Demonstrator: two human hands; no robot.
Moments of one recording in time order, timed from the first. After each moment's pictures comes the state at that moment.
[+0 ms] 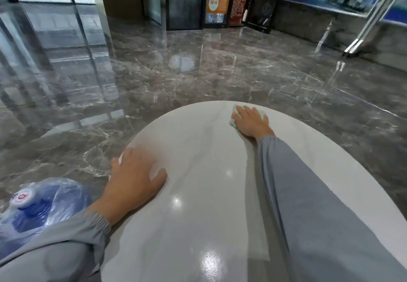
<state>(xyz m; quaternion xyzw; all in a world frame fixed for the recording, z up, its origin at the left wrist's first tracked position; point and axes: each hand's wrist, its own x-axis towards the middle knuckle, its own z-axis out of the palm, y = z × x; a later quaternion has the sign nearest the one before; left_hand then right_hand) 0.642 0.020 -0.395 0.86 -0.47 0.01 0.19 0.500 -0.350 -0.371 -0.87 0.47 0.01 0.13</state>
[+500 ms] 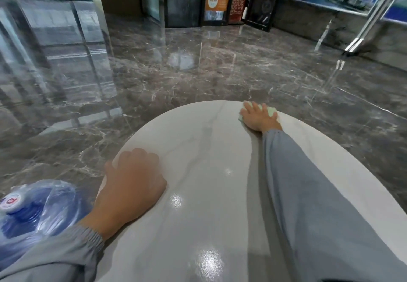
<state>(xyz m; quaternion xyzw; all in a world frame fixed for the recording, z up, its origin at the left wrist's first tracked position) 0.638 0.017 -0.402 0.86 -0.48 0.05 0.17 0.500 -0.401 -0.377 -0.85 0.51 0.05 0.14</state>
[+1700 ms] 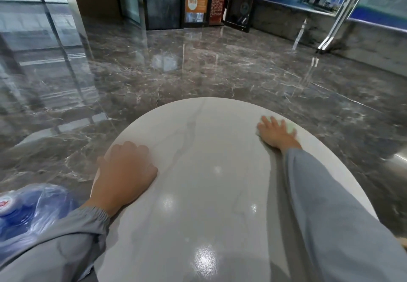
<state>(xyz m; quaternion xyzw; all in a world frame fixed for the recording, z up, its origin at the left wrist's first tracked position) 0.633 0.016 -0.396 0.87 -0.47 0.03 0.15 0.357 -0.359 -0.374 -0.79 0.60 0.04 0.14</state>
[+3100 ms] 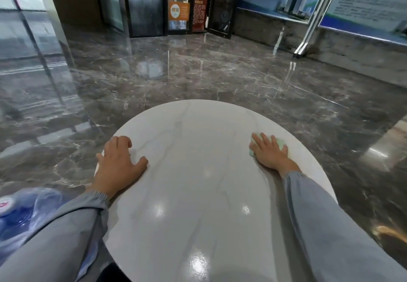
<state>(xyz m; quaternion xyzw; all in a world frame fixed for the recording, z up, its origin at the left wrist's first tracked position) 0.632 0.025 -0.387 0.84 -0.45 0.00 0.31 0.272 -0.272 -0.382 -0.80 0.58 0.04 0.14</state>
